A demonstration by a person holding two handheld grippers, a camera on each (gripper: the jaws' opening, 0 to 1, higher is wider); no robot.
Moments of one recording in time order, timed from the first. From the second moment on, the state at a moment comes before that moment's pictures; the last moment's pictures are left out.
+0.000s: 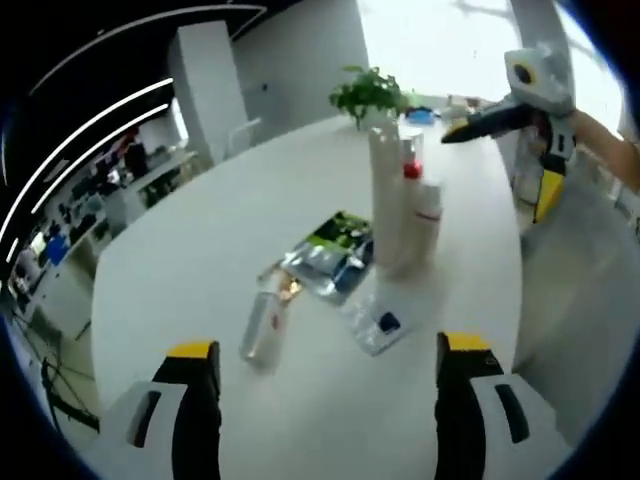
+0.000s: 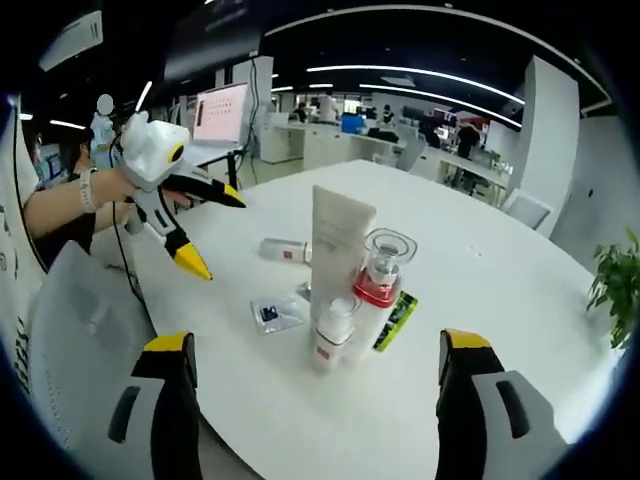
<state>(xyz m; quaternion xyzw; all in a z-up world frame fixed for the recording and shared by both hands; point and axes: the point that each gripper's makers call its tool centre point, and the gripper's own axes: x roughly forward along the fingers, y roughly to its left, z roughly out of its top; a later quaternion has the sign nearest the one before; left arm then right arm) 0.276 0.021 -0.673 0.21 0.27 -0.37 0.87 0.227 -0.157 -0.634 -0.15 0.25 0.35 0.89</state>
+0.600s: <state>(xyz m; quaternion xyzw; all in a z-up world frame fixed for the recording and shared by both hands) 0.331 0.028 -0.709 0.21 0.30 -0.36 0.86 0.226 -0.158 -0.639 -0.15 0.26 0.35 0.89</state>
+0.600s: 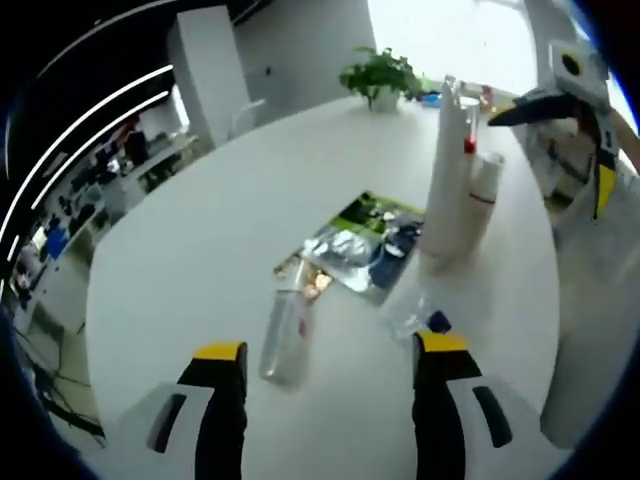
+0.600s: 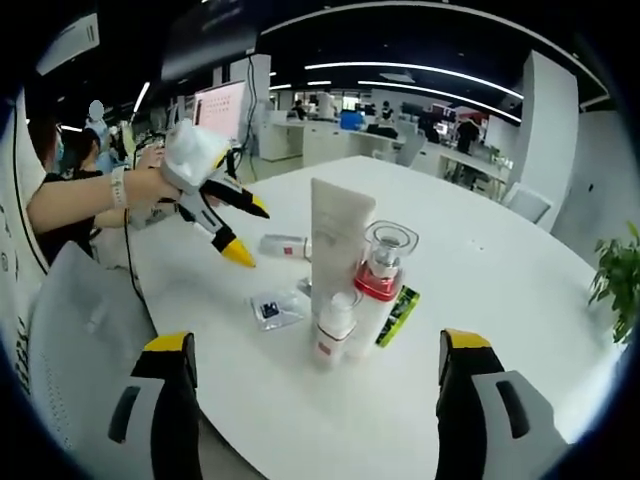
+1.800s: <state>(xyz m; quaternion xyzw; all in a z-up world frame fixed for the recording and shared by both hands) 0.388 0.030 -0.759 0.29 0.40 -0.38 0.79 0.220 -0.164 -0.647 -0.15 0.27 0.34 0.89</state>
